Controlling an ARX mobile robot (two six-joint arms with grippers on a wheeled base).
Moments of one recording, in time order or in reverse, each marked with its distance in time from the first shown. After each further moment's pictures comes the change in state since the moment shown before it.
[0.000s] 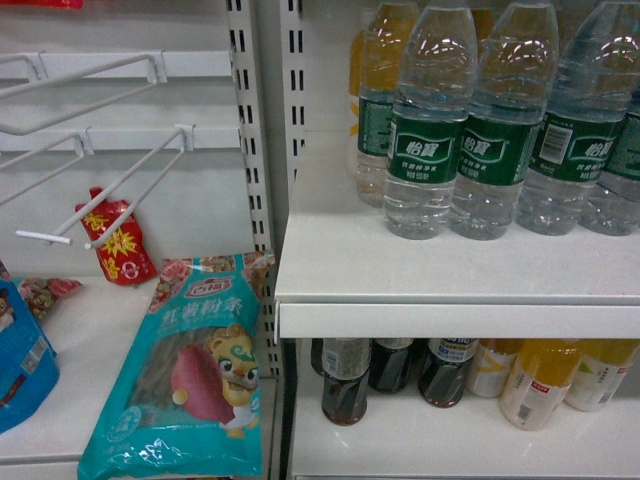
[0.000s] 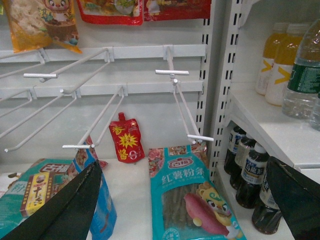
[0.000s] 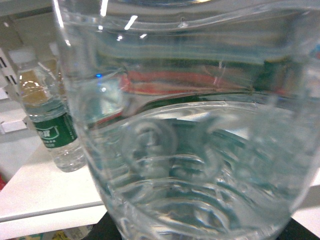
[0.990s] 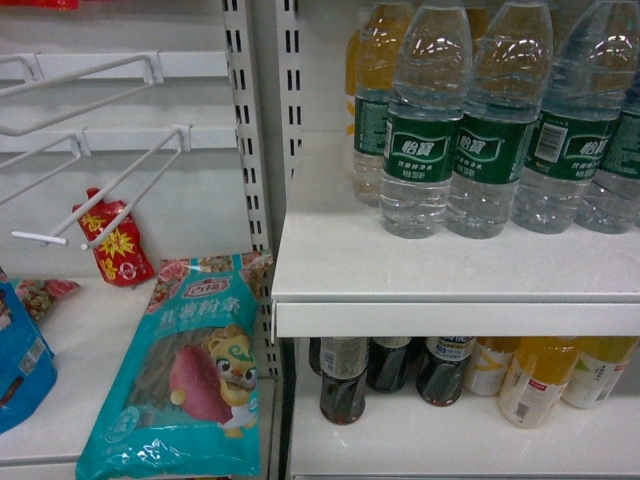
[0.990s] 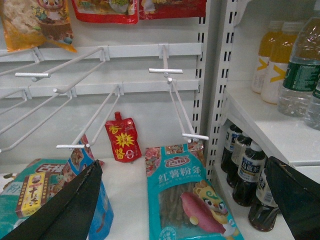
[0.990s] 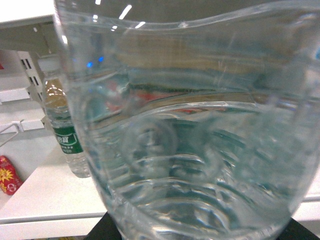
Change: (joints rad) left arm 0.000 0.000 0.000 -0.005 0.003 0.000; right arm 0.058 0.116 0.068 0.077 -0.034 -0.041
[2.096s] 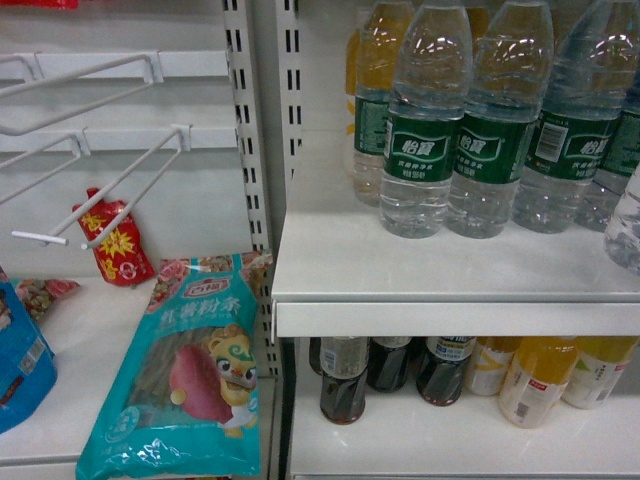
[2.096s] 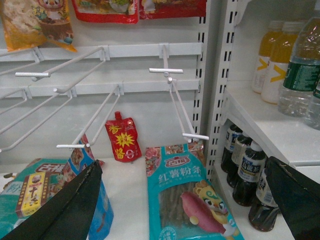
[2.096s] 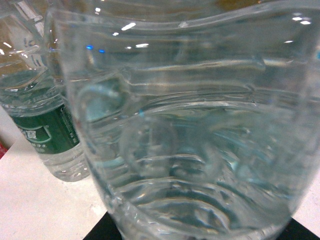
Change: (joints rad) left arm 0.000 0.000 0.000 0.000 0.000 0.000; right arm 0.270 0.824 0.377 0.224 0.206 -0.068
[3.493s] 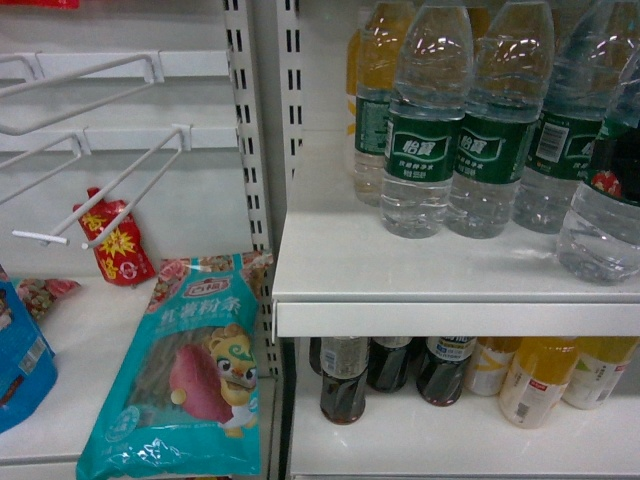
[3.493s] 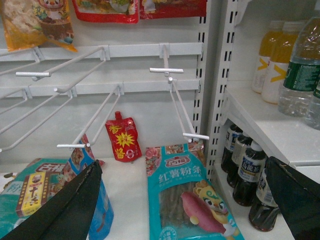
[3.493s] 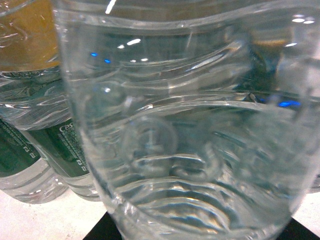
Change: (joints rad) left arm 0.000 0.000 0.000 0.000 0.000 0.000; right arm 0.033 0.256 0.168 -0.010 0.090 0.047
